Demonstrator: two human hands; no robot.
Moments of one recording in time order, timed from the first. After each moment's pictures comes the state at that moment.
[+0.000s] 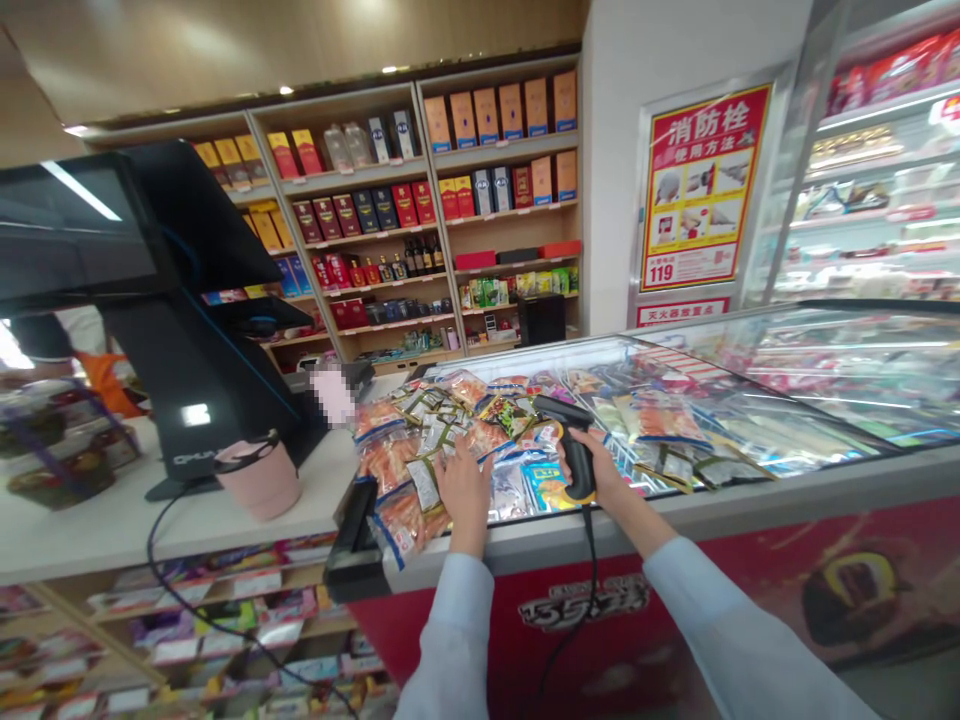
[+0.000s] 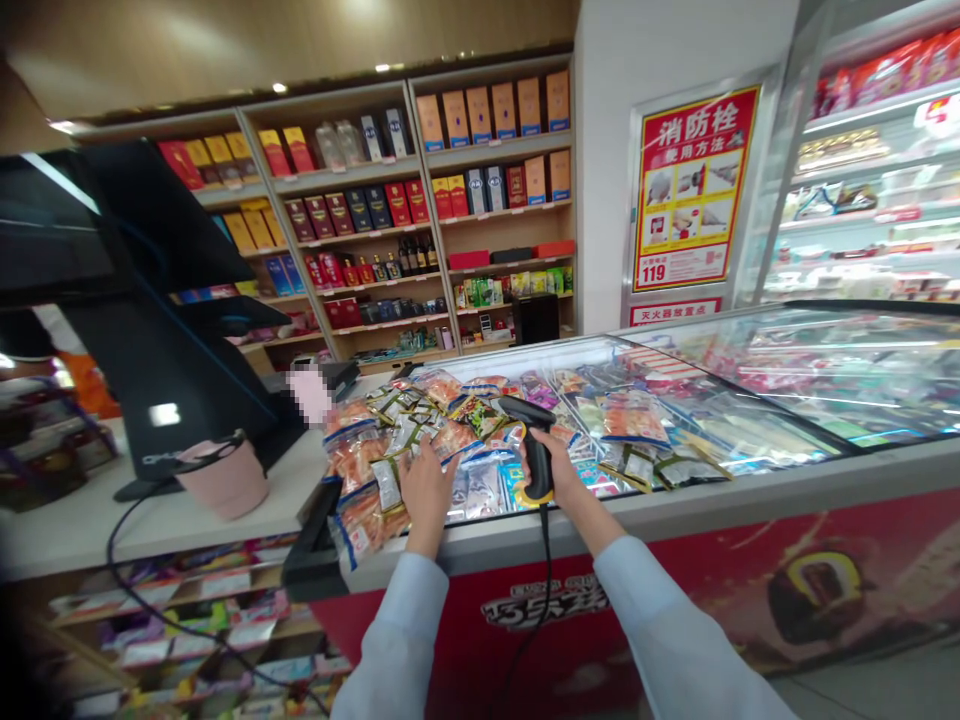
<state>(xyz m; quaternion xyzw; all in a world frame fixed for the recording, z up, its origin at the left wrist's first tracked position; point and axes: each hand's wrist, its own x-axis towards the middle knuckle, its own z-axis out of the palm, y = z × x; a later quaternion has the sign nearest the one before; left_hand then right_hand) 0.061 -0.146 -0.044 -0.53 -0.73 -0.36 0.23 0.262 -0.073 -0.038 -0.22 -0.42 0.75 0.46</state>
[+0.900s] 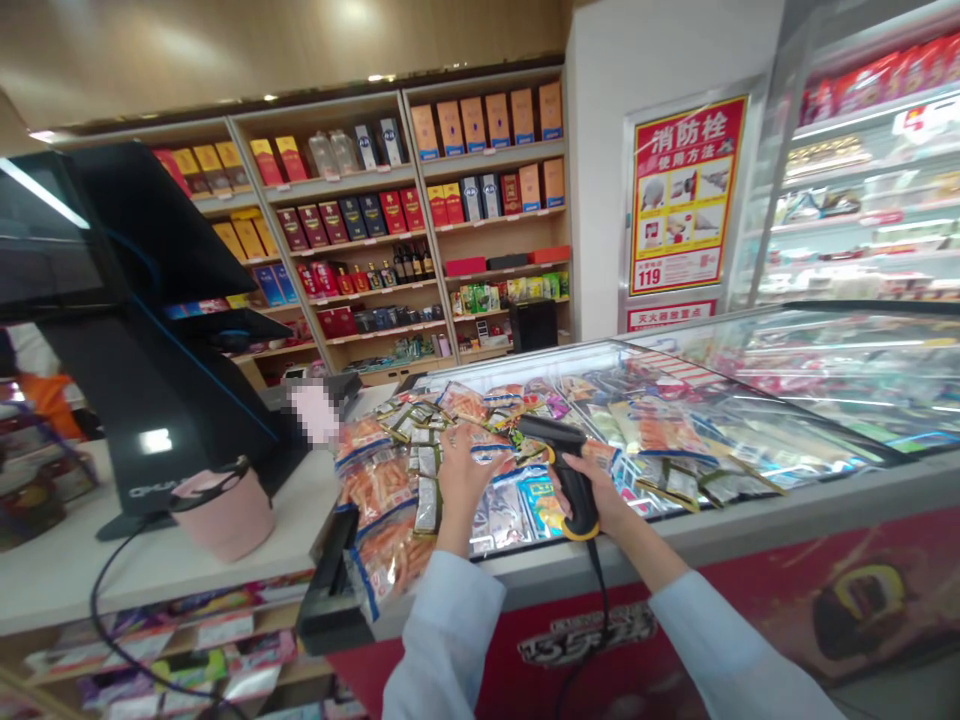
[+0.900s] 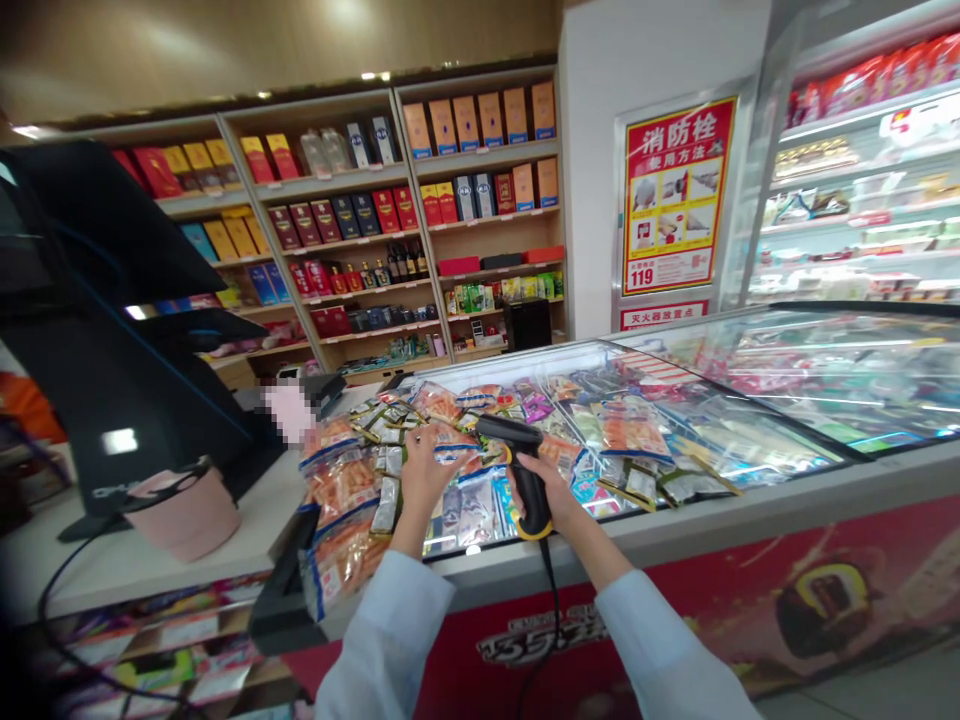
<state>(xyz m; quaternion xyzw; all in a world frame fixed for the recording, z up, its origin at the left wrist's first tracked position) 0.055 -0.106 -0.013 -0.55 -0.71 -0.42 0.13 0.260 -0.082 -0.034 -0.15 -0.48 0.73 0.46</state>
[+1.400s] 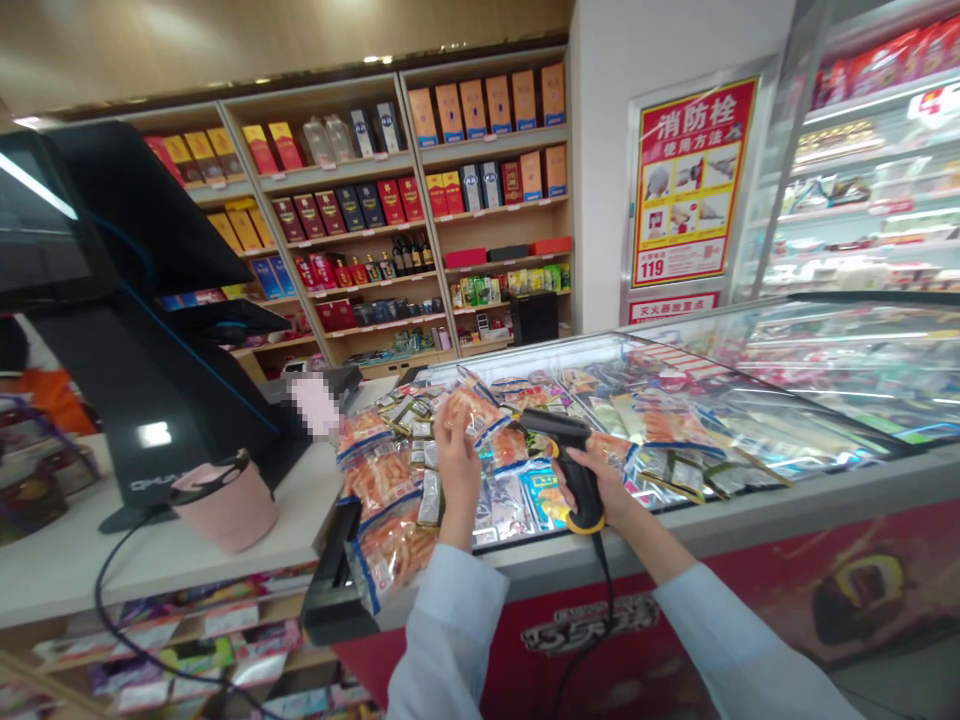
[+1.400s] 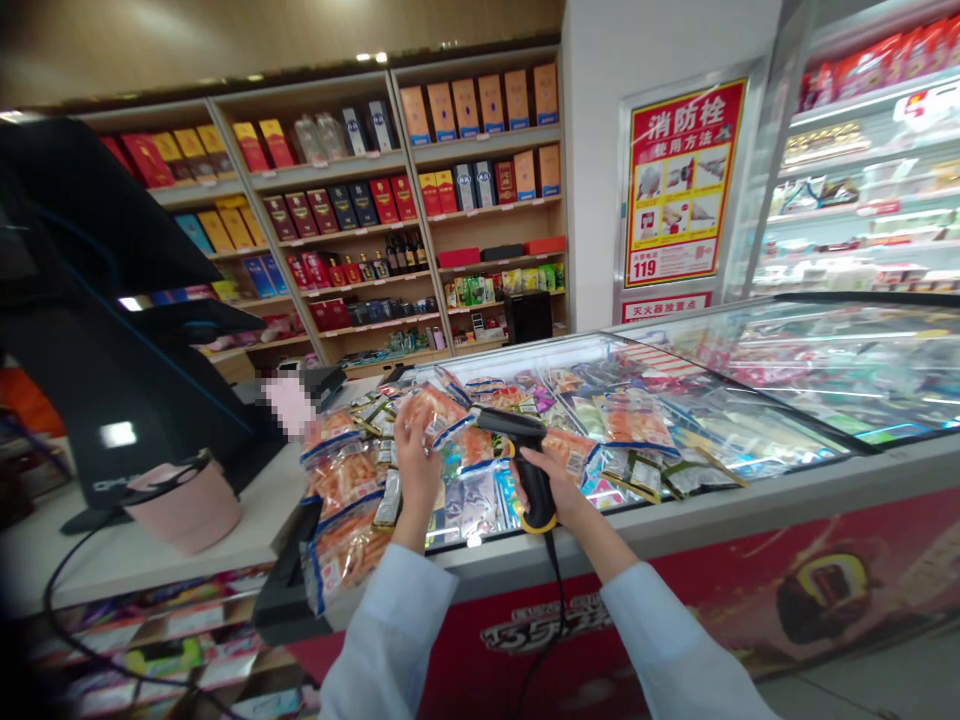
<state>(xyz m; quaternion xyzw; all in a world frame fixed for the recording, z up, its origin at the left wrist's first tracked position) 0.048 -0.108 -0.013 -0.58 -0.56 -0.57 0.17 0.260 -0.088 -0.030 -0.14 -0.48 0.73 0.46</state>
